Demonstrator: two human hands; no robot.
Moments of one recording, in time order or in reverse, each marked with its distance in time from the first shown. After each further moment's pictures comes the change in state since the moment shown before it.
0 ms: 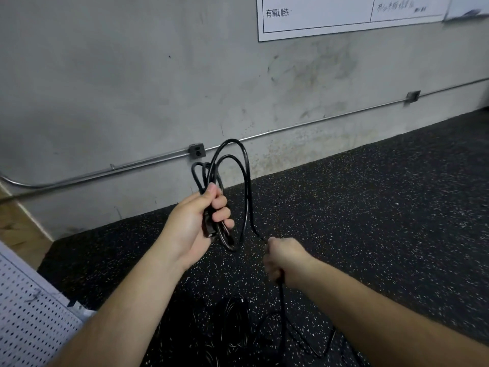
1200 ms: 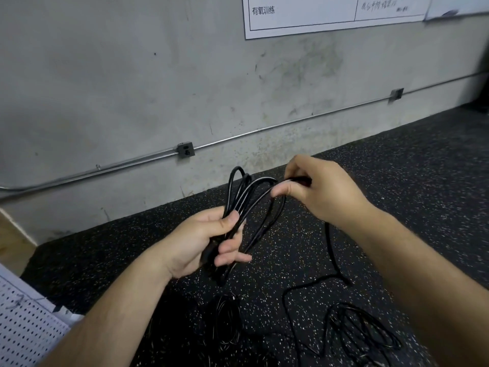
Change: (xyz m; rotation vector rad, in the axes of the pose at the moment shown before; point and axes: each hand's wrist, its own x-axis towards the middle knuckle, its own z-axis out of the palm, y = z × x) left_hand -0.011 -0.019 0.001 0.351 -0.457 -0.233; right_hand -0.061 -0.077 -0.090 -0.877 0.374 -1.105
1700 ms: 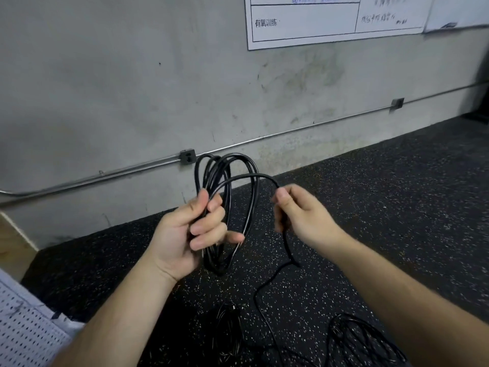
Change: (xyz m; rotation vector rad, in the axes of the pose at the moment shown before) left_hand 0.003 0.013 -0.014 -0.478 -0.242 0.298; right_hand -0.011 0.013 0.047 0.630 -0.146 0.228
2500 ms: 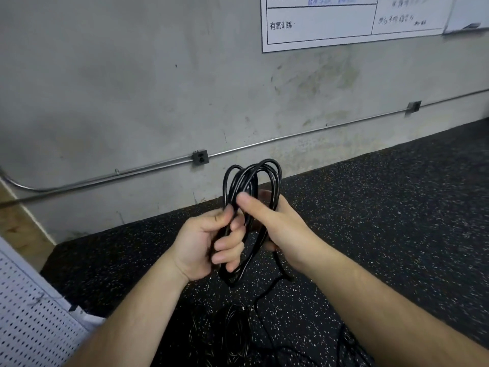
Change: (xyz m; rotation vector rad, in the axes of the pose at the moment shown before) left_hand -0.010 -0.003 -0.004 0.253 0.172 -0.117; right_hand -0.002 -0.050 0.068 0.264 -0.086 0.189
